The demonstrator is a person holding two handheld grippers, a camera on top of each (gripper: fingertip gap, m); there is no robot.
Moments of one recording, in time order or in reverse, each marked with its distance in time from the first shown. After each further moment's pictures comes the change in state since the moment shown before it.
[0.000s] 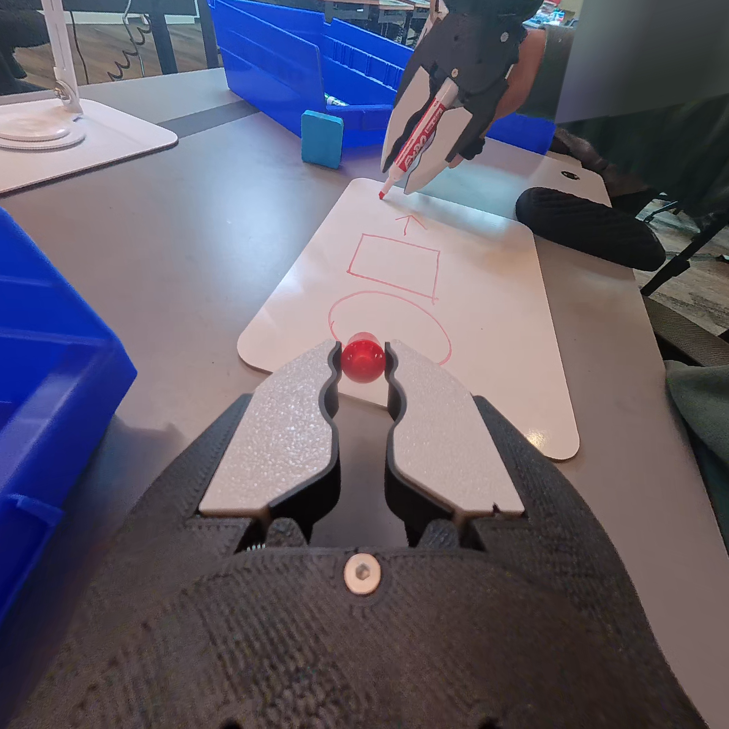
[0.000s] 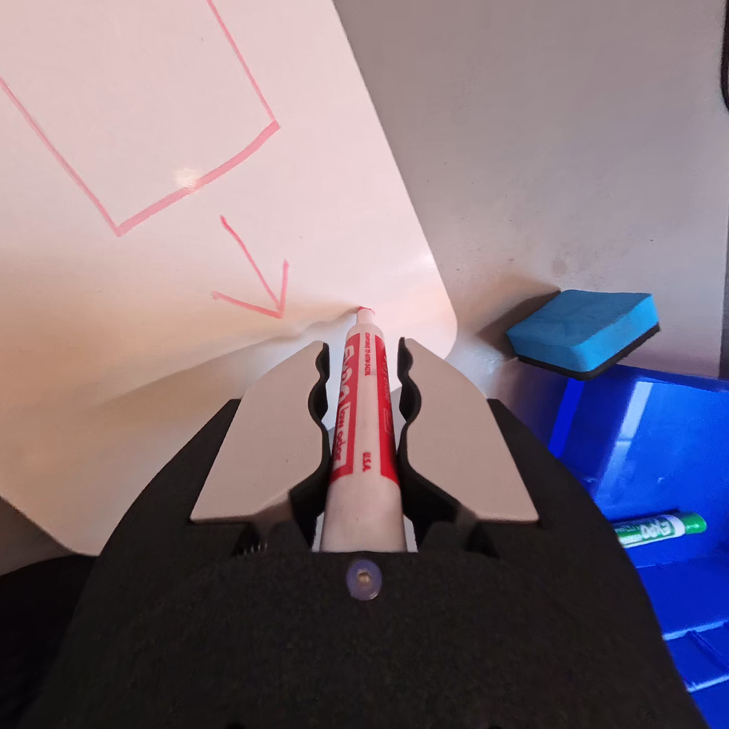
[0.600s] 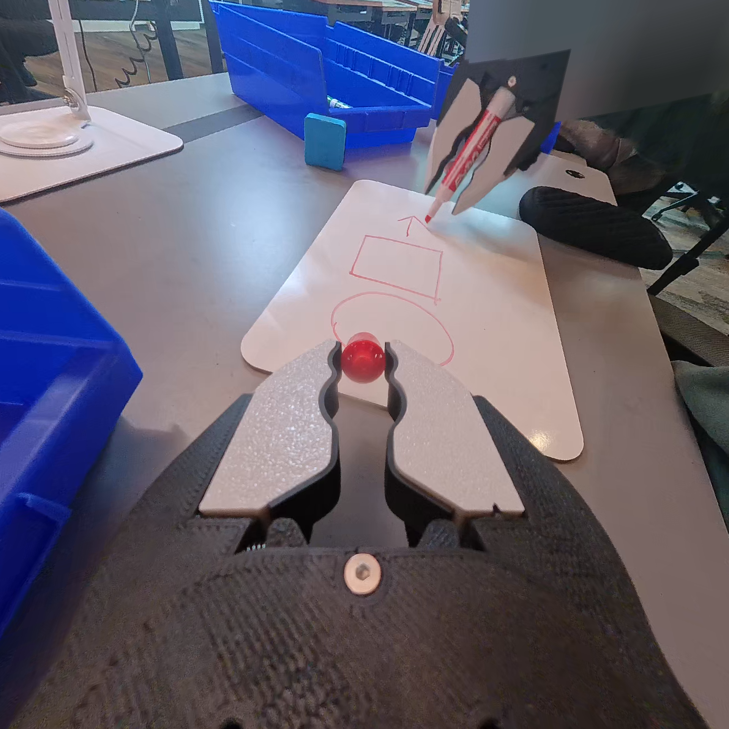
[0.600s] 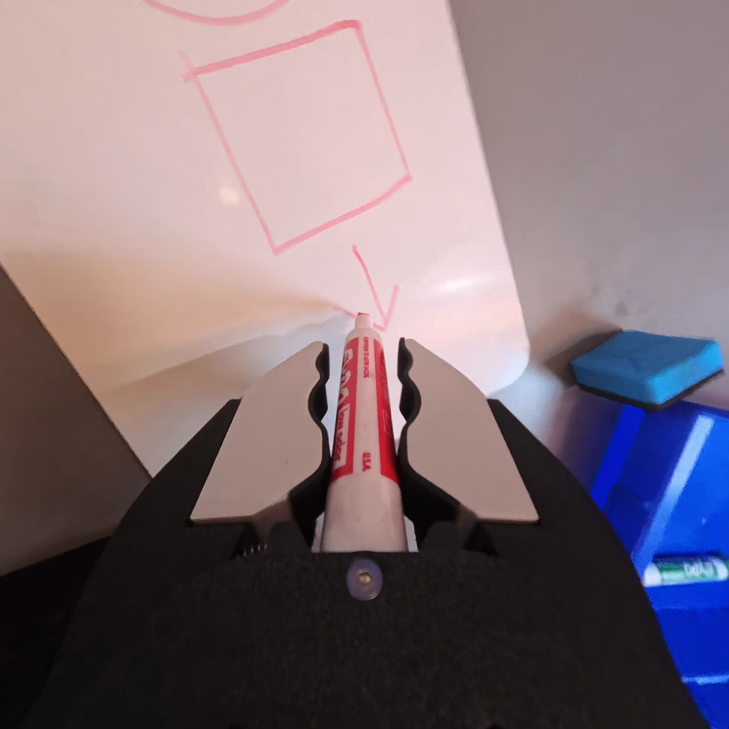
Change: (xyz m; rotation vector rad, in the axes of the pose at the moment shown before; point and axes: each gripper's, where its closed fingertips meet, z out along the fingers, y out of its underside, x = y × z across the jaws) left arm 0.000 -0.001 0.000 0.003 -0.011 0.013; right arm -0.054 -0.015 -0.019 0.059 -0.093 -0.073
